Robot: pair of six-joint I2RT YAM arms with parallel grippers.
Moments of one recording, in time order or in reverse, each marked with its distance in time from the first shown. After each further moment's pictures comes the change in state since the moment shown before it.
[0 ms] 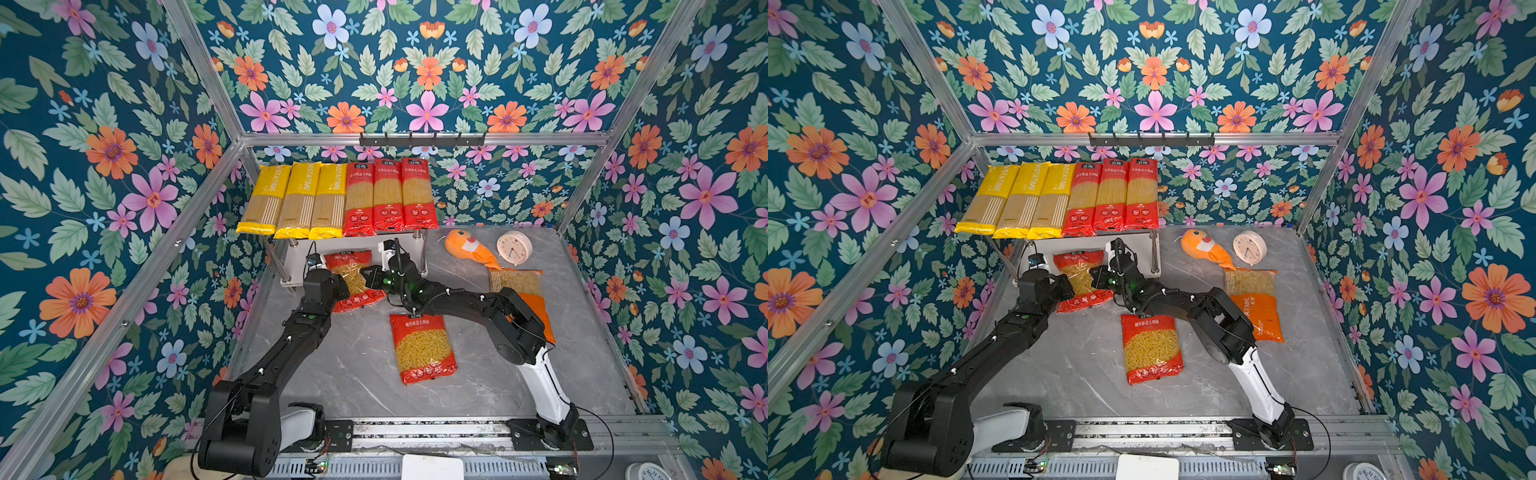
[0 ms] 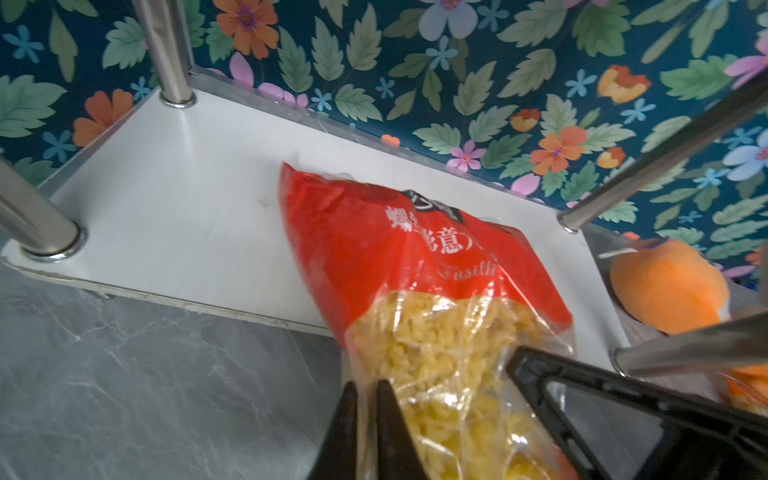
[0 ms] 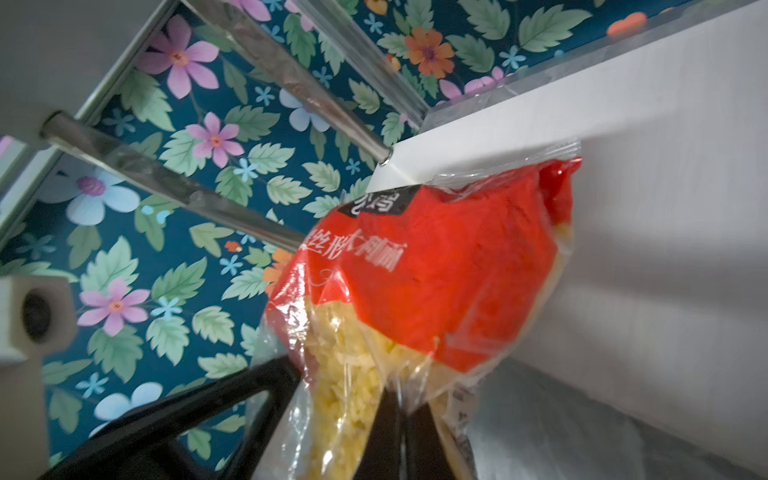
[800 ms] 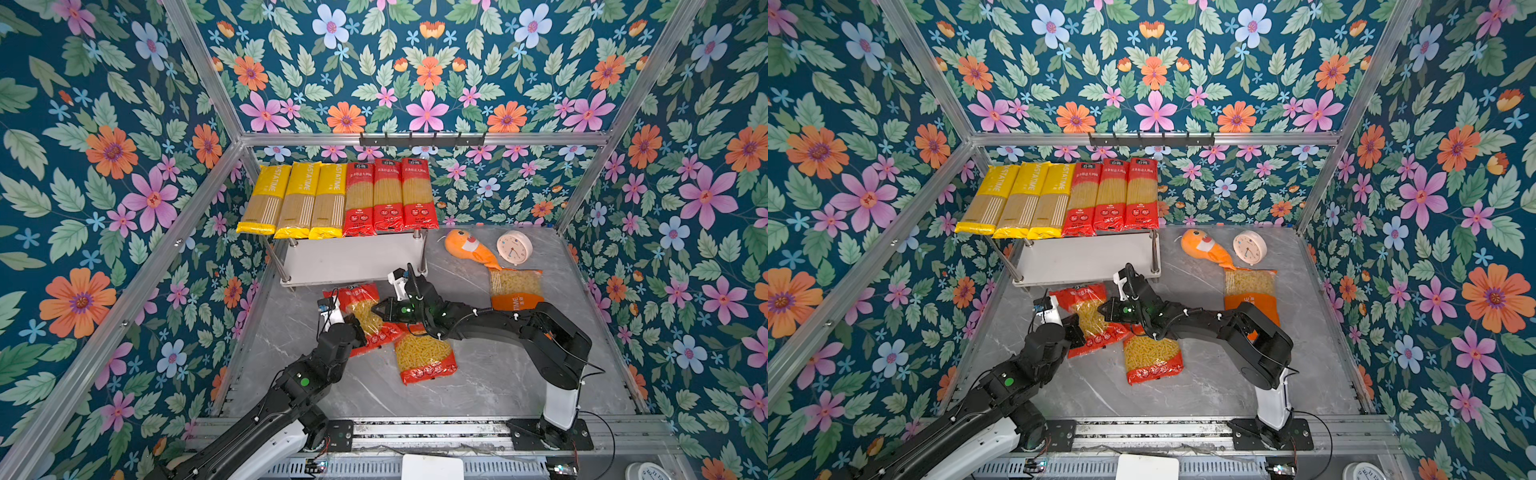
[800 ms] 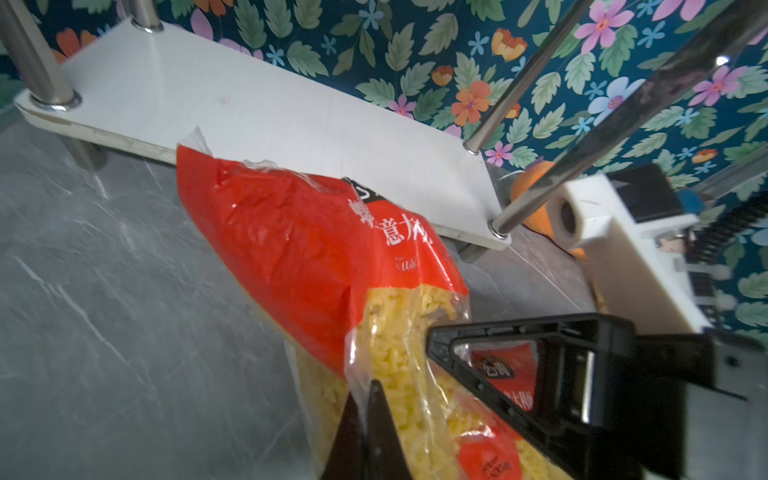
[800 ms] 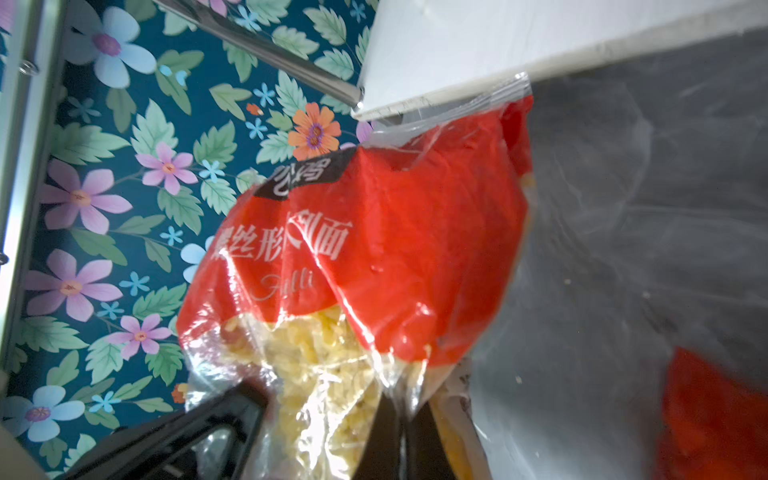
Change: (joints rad) left arm -0.480 -0.563 -0.206 -0.383 -0.348 -0.221; right arm 0.078 -0.363 -0.463 -0.006 -0.179 0.080
